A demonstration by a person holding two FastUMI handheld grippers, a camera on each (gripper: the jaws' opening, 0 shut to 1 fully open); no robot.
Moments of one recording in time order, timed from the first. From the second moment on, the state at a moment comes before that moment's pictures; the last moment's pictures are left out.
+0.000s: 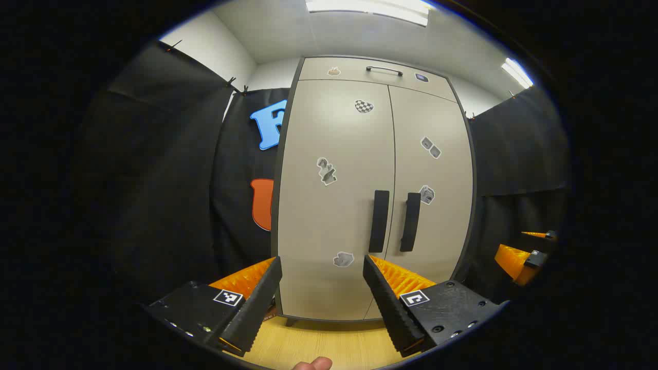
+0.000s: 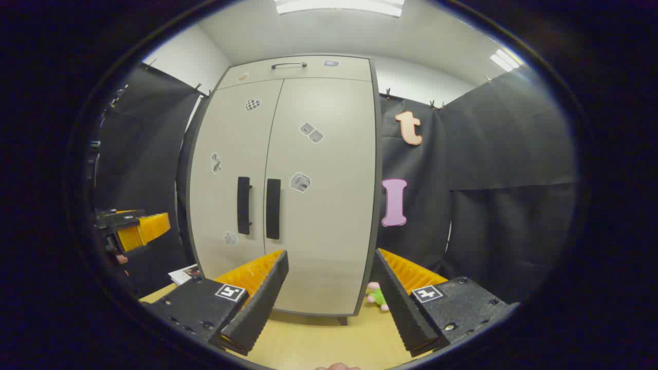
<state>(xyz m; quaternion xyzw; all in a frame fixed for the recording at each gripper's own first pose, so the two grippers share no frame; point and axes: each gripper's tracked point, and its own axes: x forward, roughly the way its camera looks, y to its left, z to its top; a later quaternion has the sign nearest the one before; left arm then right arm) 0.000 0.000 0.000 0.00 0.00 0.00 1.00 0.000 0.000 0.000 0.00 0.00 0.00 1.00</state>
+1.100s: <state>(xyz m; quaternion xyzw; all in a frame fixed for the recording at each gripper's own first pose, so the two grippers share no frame) 0.016 -0.004 -0.005 -0.01 0.00 -0.02 1.00 0.019 0.005 -0.010 0.02 0.01 -0.01 1.00</state>
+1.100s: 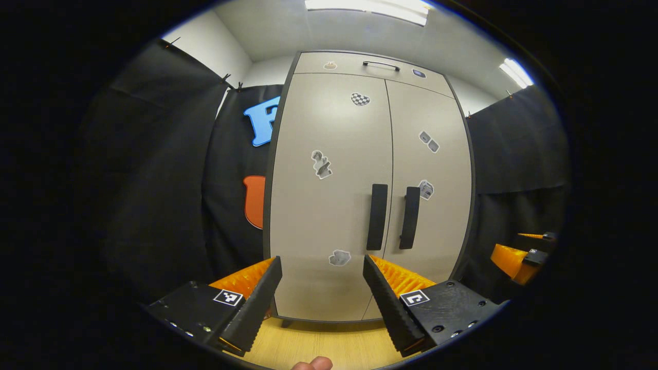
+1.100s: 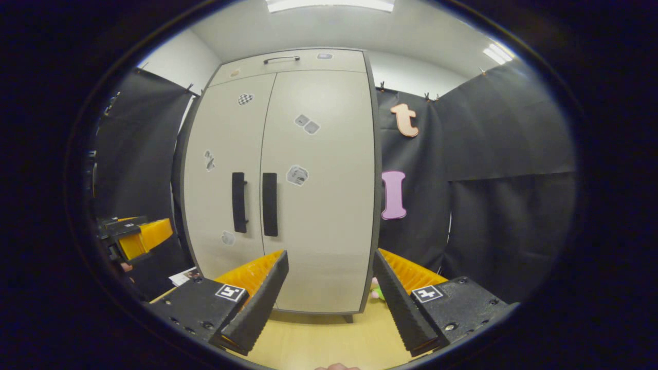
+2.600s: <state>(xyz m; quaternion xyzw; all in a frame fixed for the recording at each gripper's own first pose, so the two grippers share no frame) -0.012 0.048 -0.019 0.02 0.00 -0.01 1.00 0.216 0.105 0.020 0.02 0.02 0.02 1.00</state>
